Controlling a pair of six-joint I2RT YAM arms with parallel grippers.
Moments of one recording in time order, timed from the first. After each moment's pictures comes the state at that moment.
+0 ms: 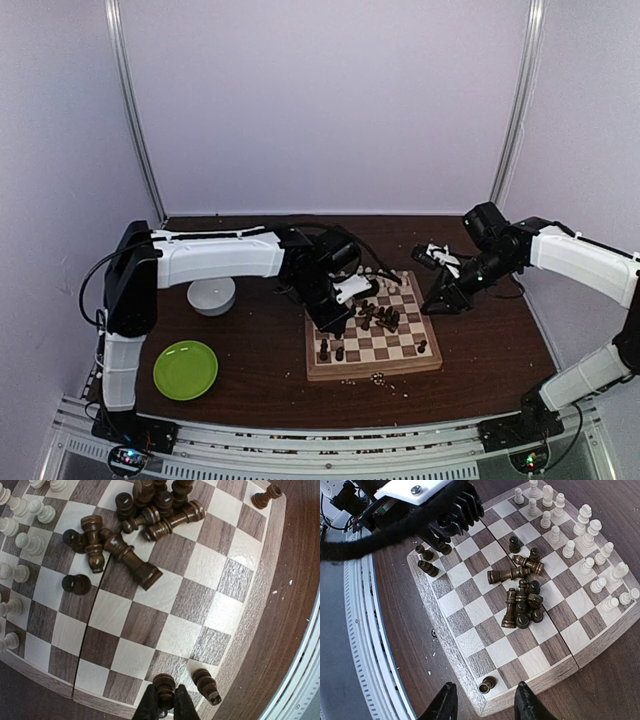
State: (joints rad) left arm -1.02 2.12 1.77 -0.87 0.17 0.10; right arm 0.39 1.36 1.03 -0.82 -0.60 -0.53
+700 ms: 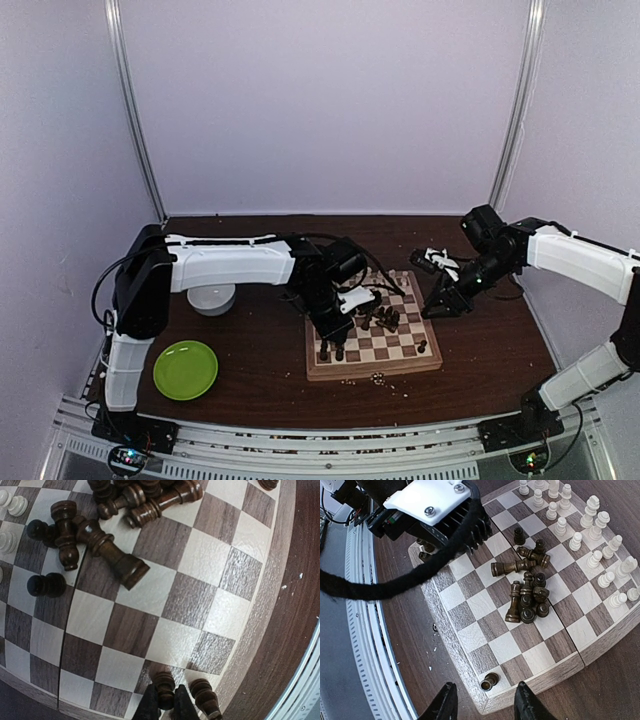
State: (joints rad) left arm -1.04 2.17 1.79 -0.89 0.17 0.11; right arm 0.39 1.38 1.03 -0.84 -0.61 -0.55
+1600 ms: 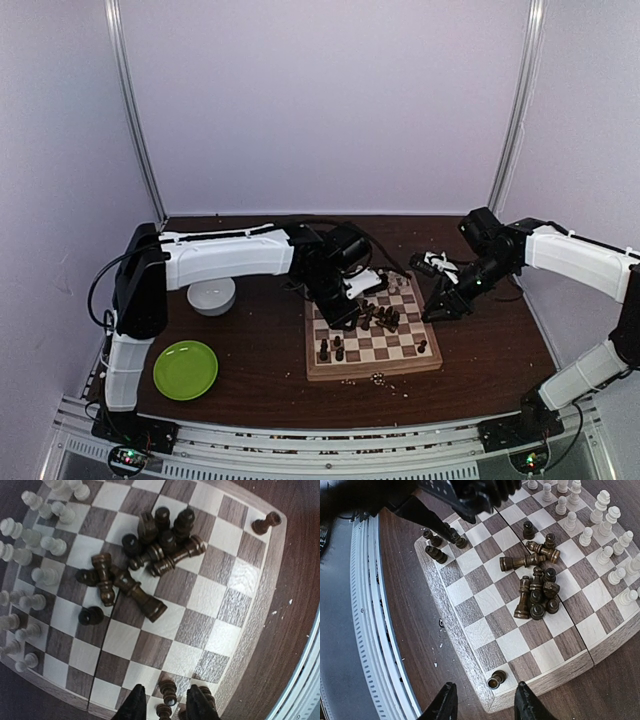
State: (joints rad) left arm -1.04 2.17 1.88 -0.90 0.13 0.11; right arm 0.39 1.39 1.03 -0.87 -0.62 -0.57
